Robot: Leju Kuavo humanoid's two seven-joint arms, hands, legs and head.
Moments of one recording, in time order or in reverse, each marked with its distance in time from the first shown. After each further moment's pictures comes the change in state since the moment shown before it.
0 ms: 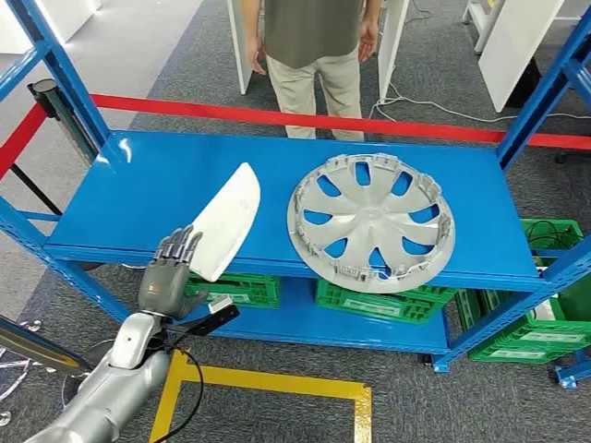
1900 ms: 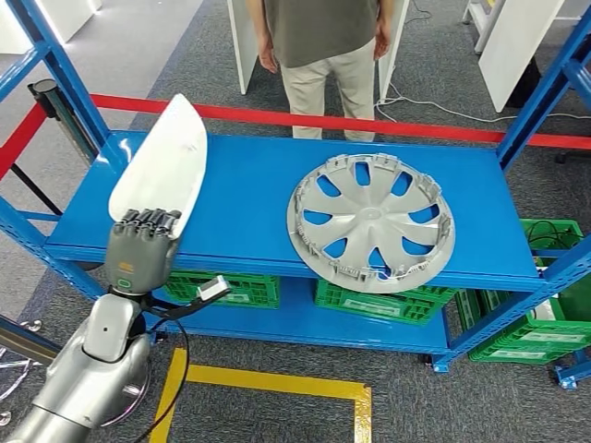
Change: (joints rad) left arm 0.065 0.115 0.013 -0.525 -0.387 0.015 0.232; right arm -0.003 -0.002 0.024 -0.001 -0.016 0.007 -0.027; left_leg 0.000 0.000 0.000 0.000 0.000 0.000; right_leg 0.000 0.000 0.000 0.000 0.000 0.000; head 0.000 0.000
